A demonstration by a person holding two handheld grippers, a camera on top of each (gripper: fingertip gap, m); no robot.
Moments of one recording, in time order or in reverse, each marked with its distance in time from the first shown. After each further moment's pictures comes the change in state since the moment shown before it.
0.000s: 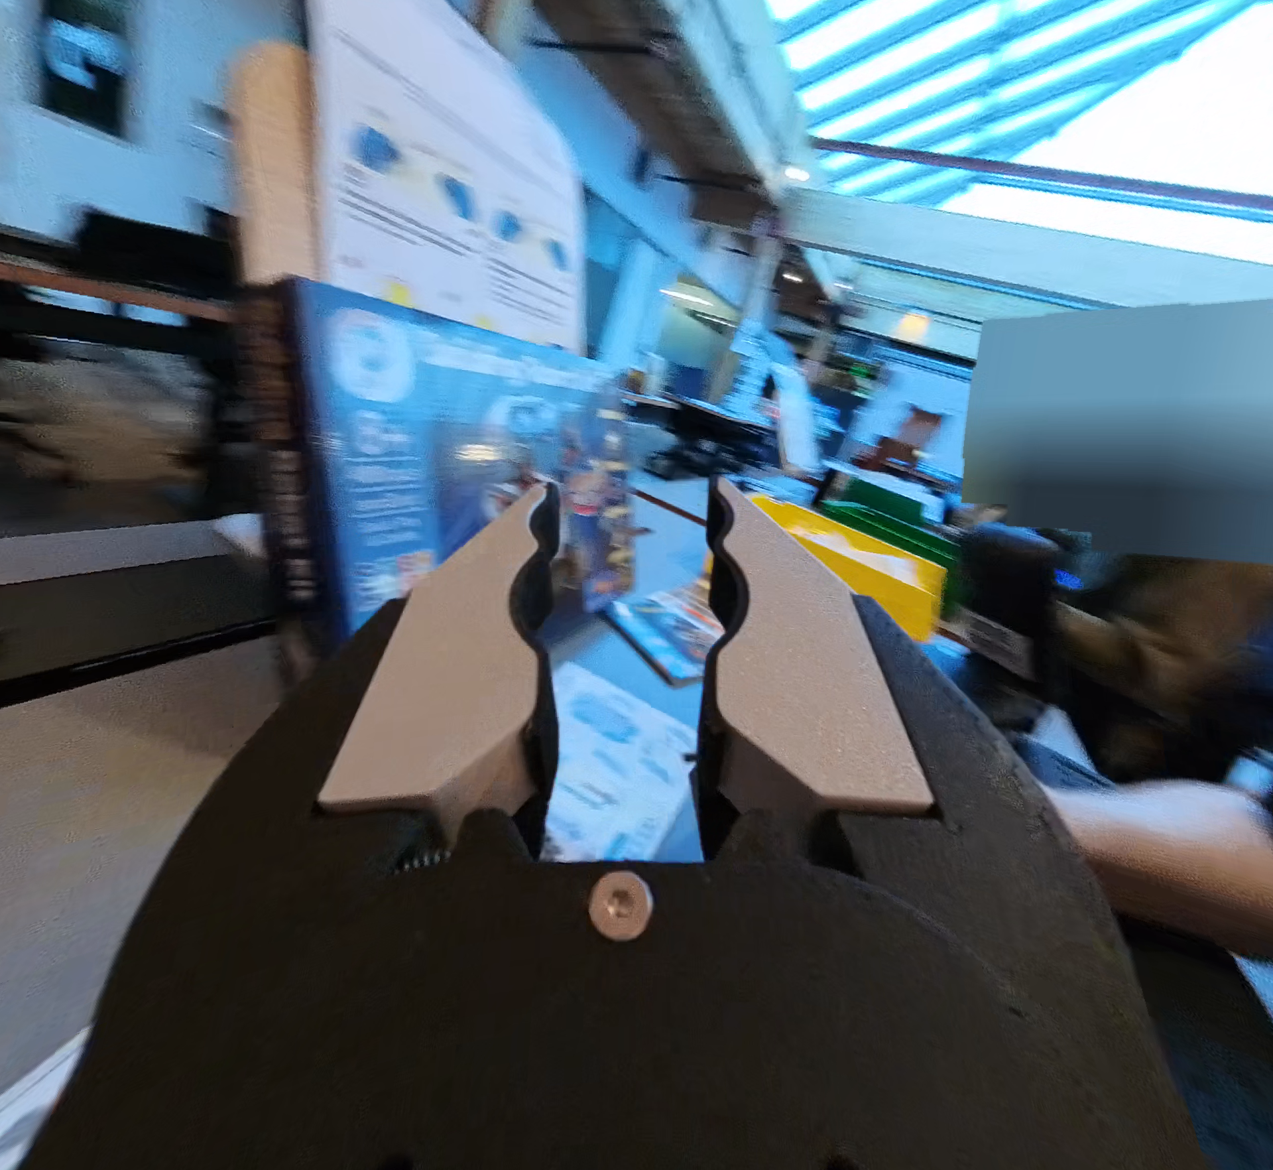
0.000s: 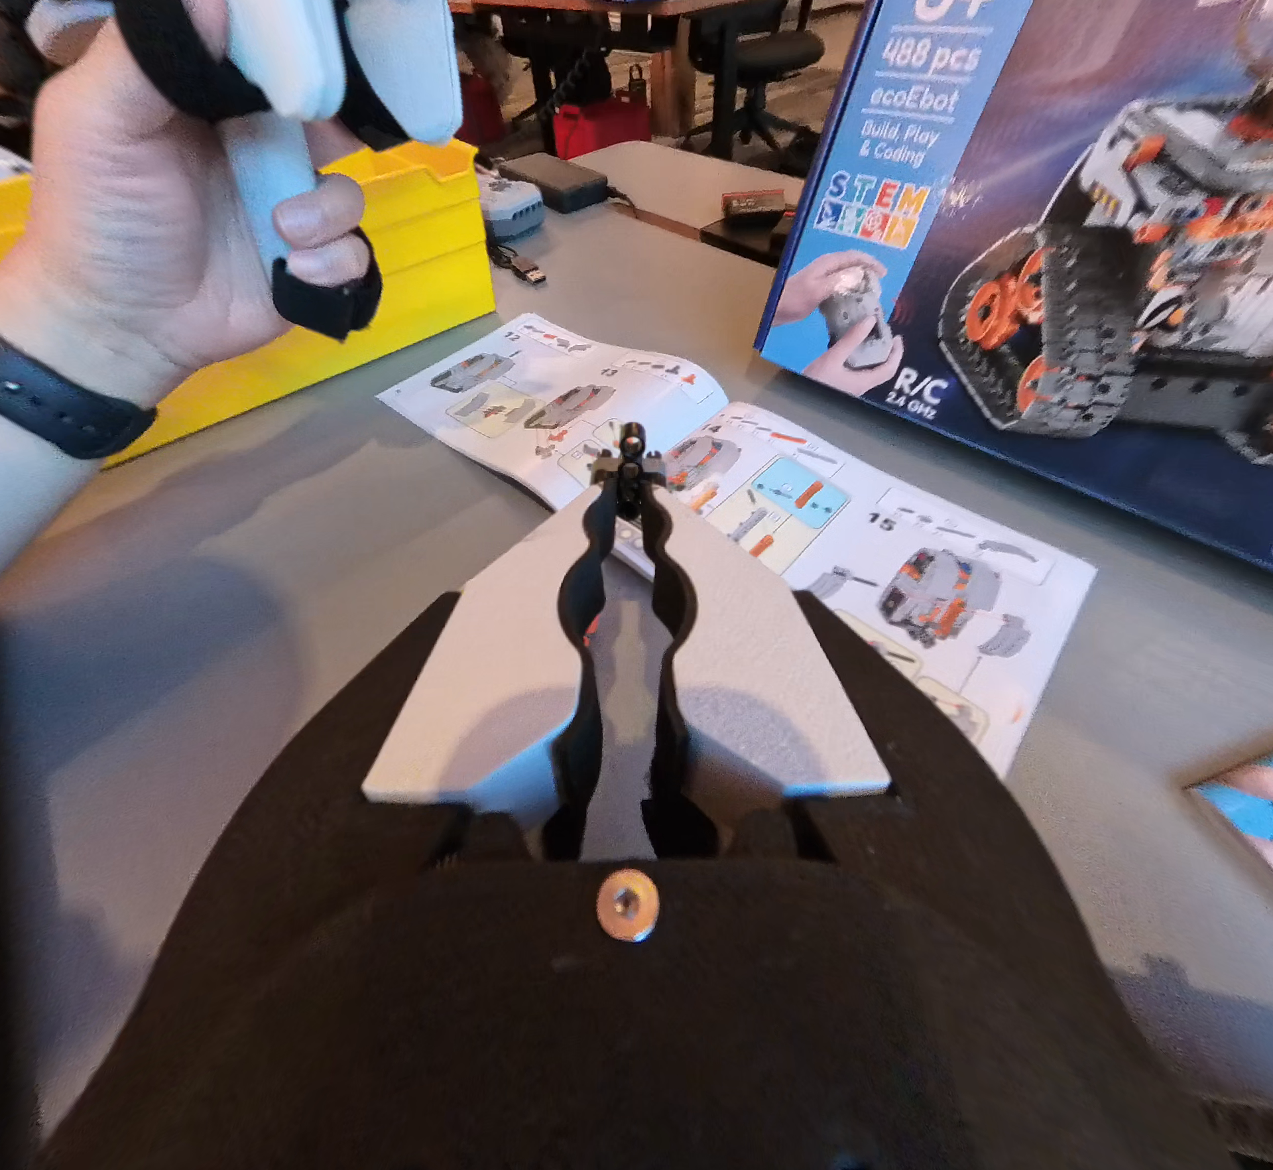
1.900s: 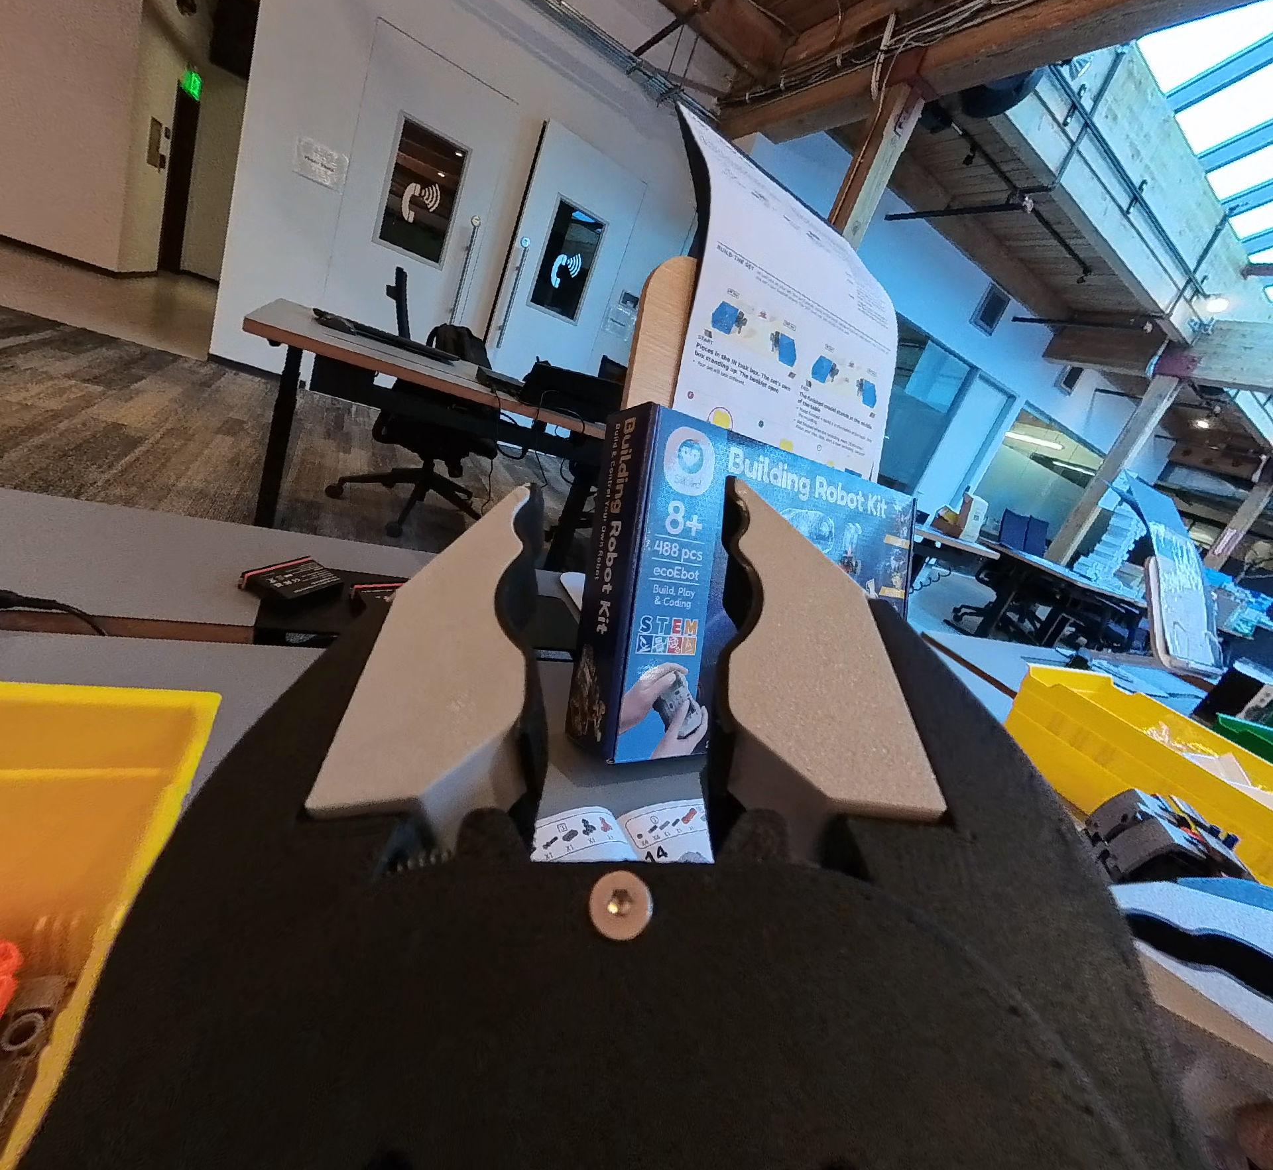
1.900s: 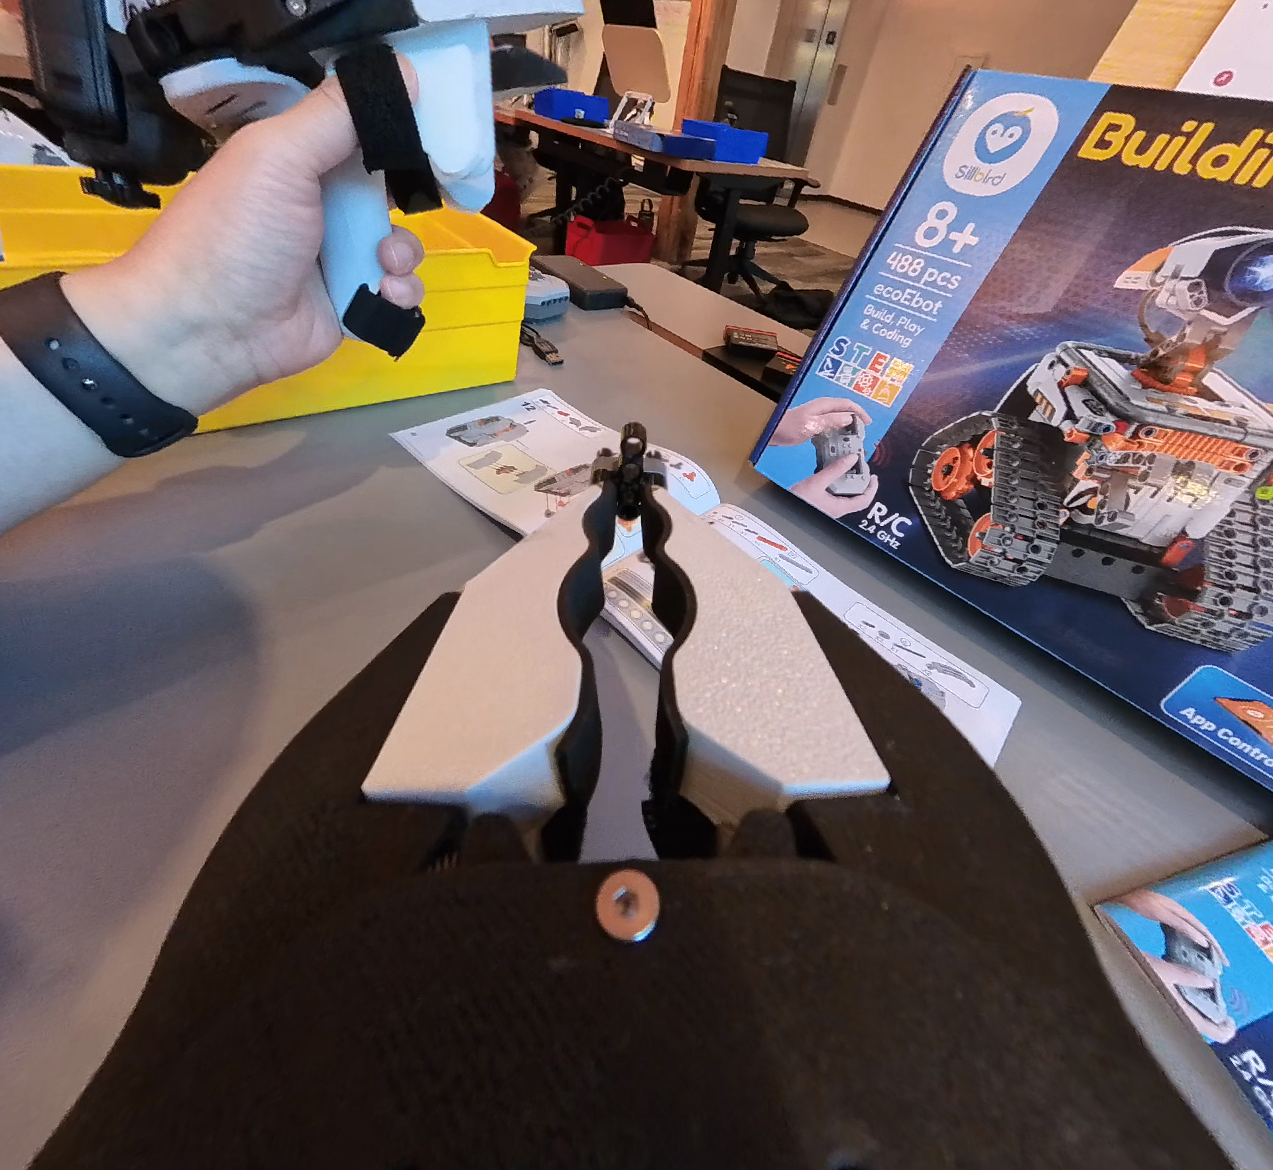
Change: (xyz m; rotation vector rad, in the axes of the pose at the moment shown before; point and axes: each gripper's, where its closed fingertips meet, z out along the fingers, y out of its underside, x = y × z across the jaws) left arm -0.060 -0.037 -0.049 0.218 -0.536 0.109; right arm -0.017 -0.027 -0.010 0.157 0.001 -0.208
